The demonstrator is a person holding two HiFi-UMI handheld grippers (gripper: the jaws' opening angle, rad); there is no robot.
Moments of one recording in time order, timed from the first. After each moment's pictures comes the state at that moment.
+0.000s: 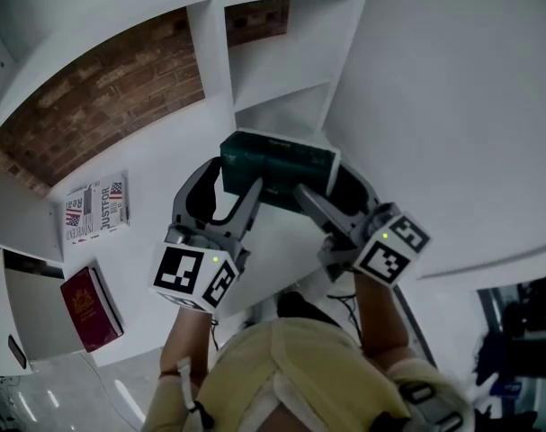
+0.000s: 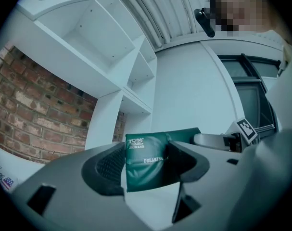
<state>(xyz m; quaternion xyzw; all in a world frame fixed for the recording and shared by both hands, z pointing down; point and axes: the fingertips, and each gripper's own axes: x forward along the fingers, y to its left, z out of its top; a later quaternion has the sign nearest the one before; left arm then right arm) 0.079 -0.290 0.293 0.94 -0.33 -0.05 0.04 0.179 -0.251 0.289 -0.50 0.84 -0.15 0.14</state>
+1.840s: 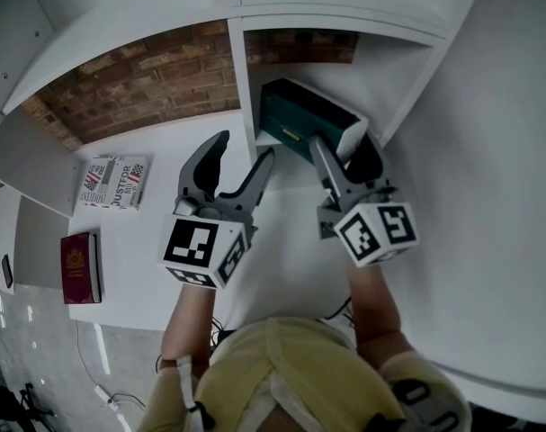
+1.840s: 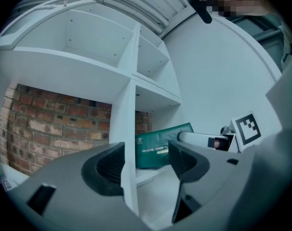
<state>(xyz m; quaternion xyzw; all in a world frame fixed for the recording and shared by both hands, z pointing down) 0.115 -0.416 0.279 0.86 -0.51 0.01 -0.02 0.249 -0.442 0.274 -0.50 0.85 -0.03 0.15</state>
